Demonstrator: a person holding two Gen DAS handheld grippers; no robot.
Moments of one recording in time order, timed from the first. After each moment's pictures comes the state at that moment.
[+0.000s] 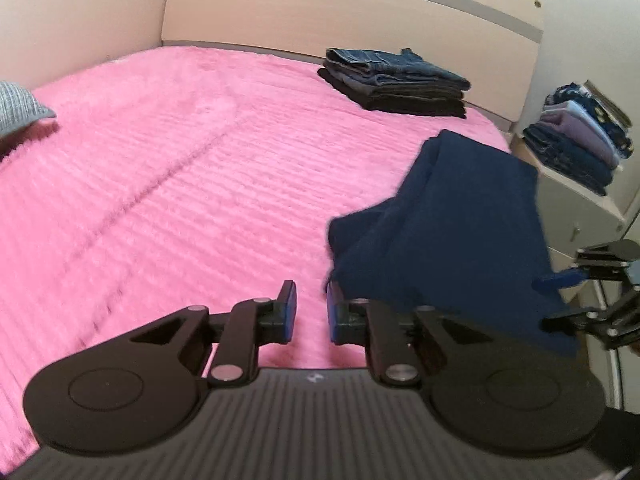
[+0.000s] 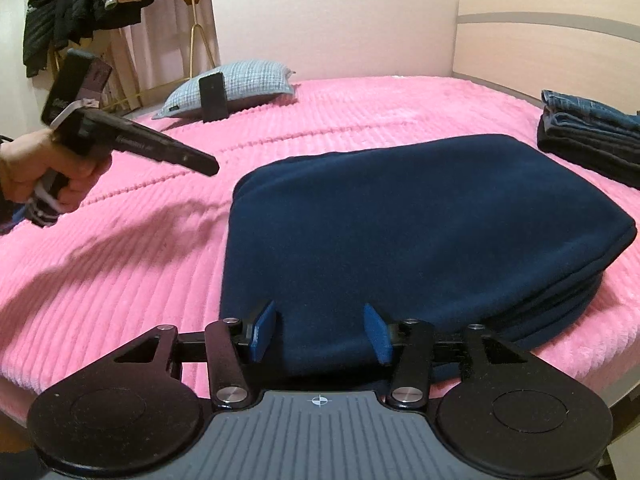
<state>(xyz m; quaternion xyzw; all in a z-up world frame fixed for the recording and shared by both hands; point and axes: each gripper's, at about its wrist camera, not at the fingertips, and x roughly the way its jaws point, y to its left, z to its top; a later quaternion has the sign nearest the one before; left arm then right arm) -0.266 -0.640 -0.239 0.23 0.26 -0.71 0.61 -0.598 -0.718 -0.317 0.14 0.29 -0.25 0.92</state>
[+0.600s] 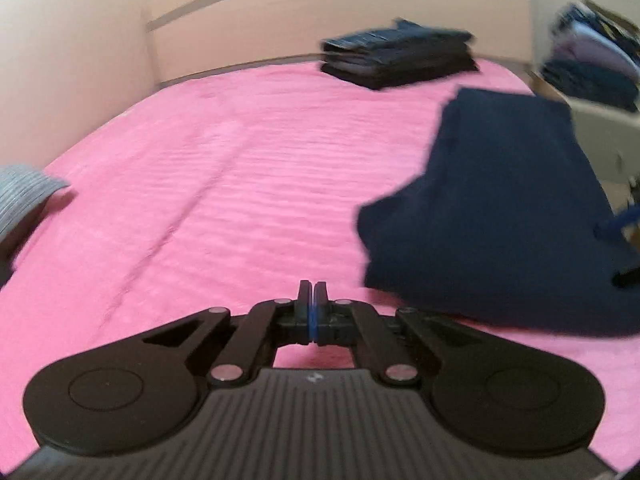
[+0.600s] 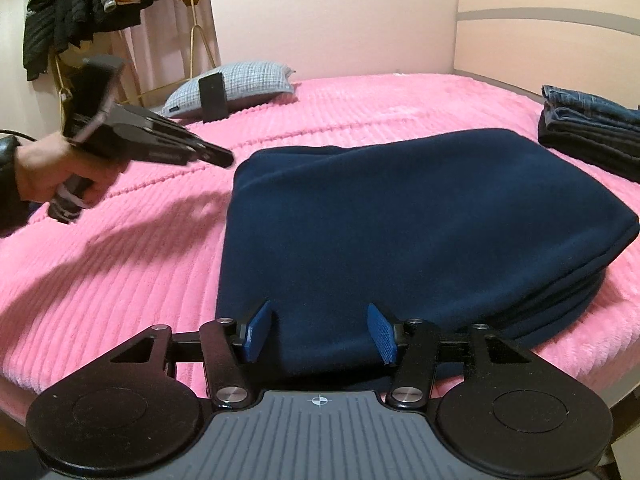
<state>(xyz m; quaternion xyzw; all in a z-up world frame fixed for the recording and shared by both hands) -0.278 -0.659 -0.246 0.30 0.17 -0.68 0.65 -0.600 -0.726 -0.320 0.15 0.28 -0.24 0.92</state>
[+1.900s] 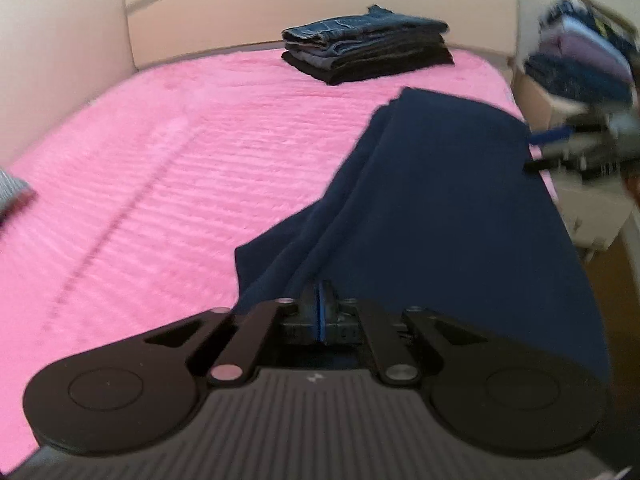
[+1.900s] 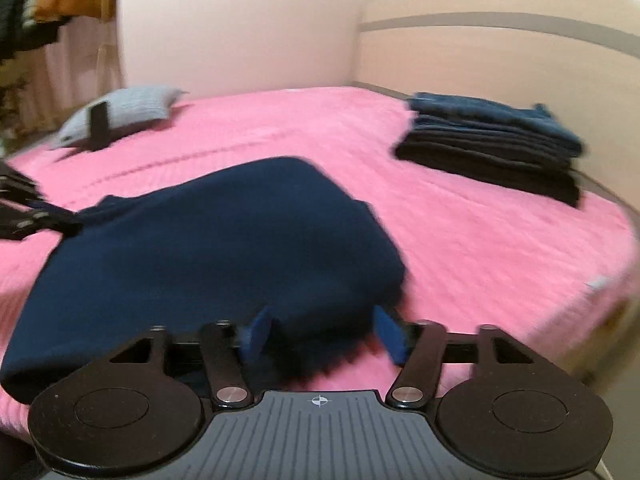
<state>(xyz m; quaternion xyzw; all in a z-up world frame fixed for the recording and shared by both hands) -0.376 -0.674 -0.238 0.35 0.16 -0.68 0.62 -0.690 -0.831 -0.299 0.13 0.27 -0.37 0.88</state>
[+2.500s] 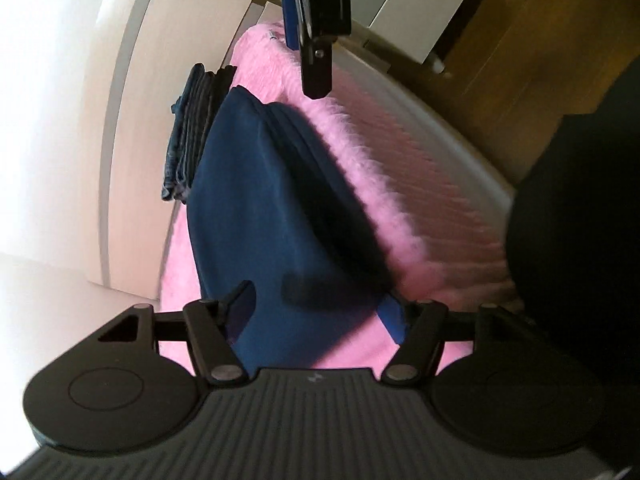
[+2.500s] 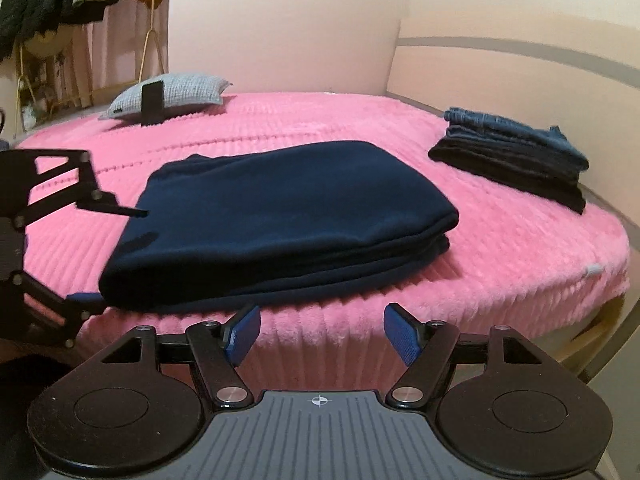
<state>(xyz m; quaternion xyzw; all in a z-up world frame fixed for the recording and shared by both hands) -0.553 -0.579 -0.318 0.61 -0.24 -0.61 0.45 -0.702 -0.731 -0.307 0.08 0.29 -0.33 0.89</state>
